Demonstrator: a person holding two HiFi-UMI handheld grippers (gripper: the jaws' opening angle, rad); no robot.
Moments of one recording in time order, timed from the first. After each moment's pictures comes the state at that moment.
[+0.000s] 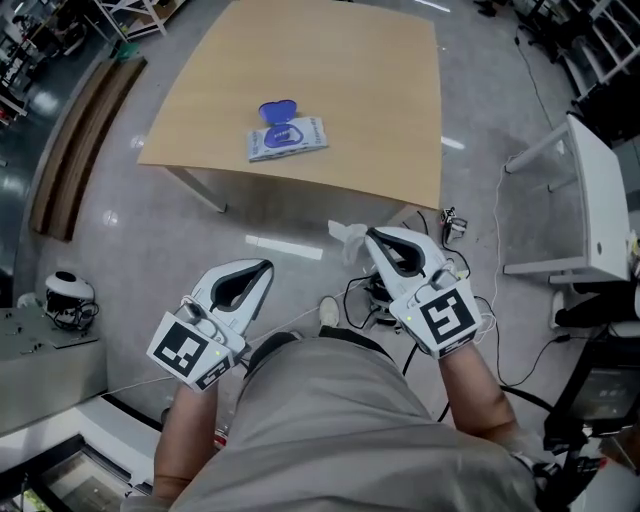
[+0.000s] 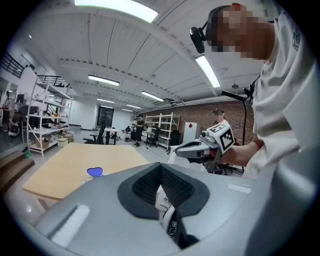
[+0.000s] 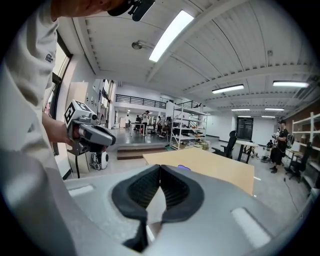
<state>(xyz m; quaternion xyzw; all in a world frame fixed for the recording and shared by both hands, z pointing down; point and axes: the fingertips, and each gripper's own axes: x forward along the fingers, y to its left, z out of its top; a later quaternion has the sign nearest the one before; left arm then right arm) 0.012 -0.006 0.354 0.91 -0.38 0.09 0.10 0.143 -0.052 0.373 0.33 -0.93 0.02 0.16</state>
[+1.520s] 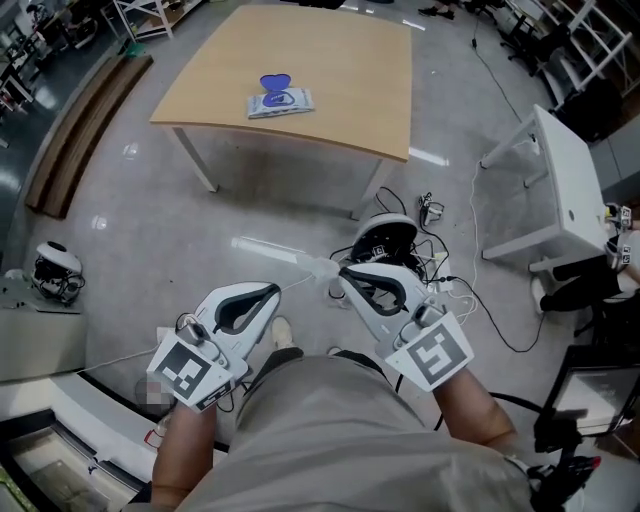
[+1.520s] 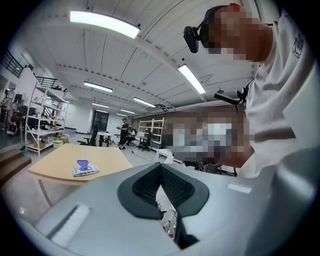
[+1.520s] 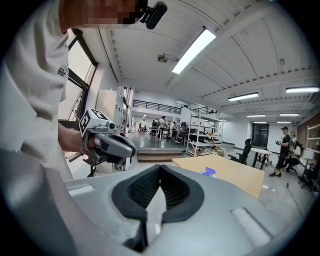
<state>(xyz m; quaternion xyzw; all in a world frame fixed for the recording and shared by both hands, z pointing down) 0.071 0.296 0.303 0.93 -0.36 0.06 0.08 0.150 0.276 0.299 0.25 -0.96 -0.01 0.13</state>
